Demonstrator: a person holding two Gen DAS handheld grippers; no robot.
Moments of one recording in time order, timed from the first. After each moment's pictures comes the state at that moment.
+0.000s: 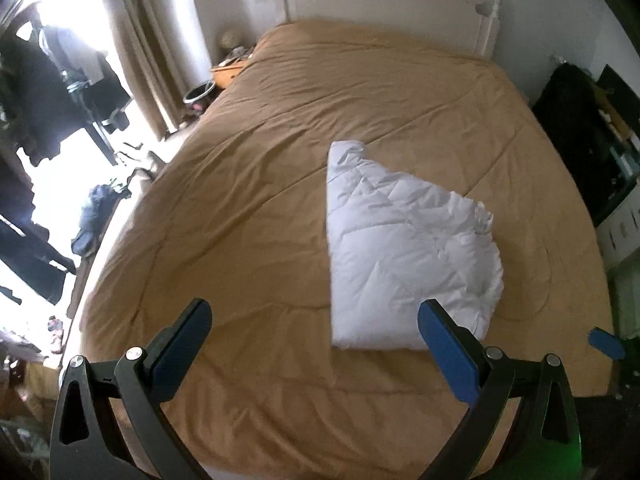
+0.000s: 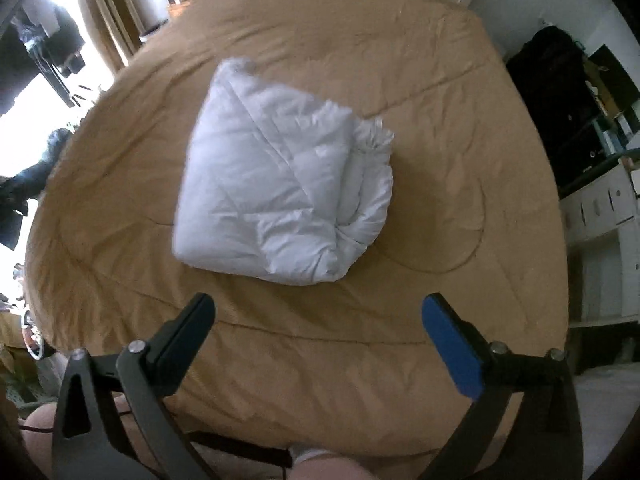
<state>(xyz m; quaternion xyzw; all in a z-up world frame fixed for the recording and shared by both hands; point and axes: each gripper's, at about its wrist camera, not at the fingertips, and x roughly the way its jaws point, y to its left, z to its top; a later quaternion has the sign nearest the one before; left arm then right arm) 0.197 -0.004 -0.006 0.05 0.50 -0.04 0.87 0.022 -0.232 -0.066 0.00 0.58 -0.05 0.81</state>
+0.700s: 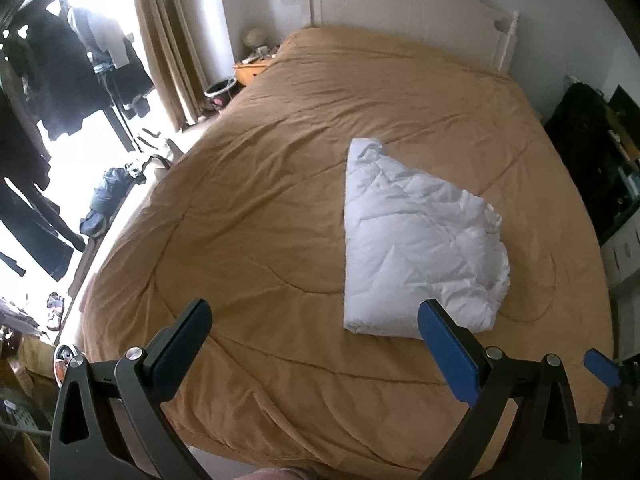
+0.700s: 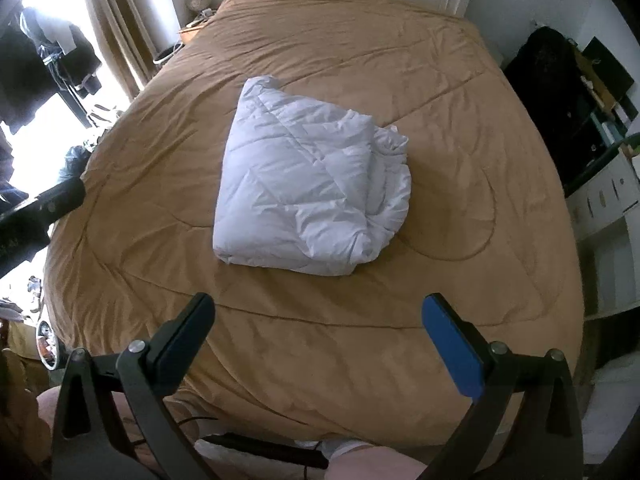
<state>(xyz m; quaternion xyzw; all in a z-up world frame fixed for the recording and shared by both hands) 0.161 0.019 -0.016 0.02 0.48 -0.02 0.87 -0.017 -0.189 -0.062 0.02 0.55 -0.04 0.83</state>
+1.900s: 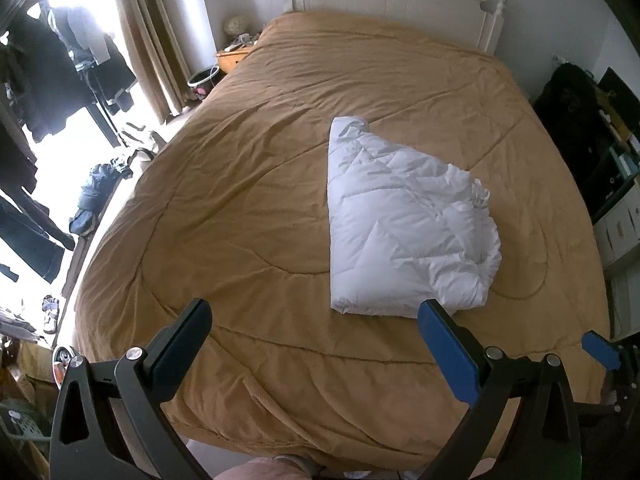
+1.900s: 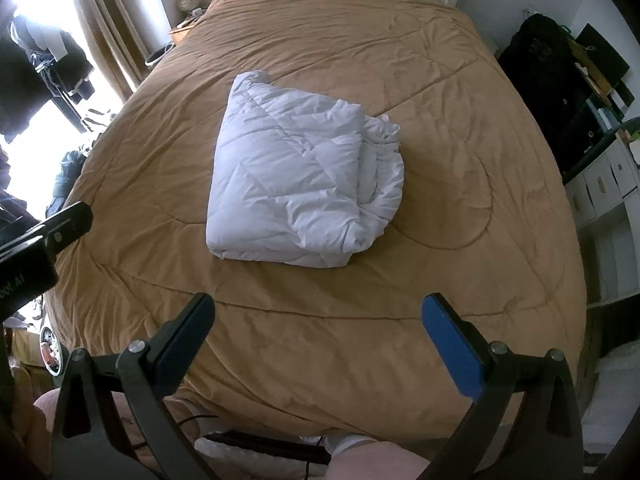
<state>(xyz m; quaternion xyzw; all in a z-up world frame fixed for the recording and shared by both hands) 0.150 0.006 -0.026 0.03 0.51 -0.04 0.86 -0.024 -0.199 -0.068 0.04 0.56 -0.06 0.83</state>
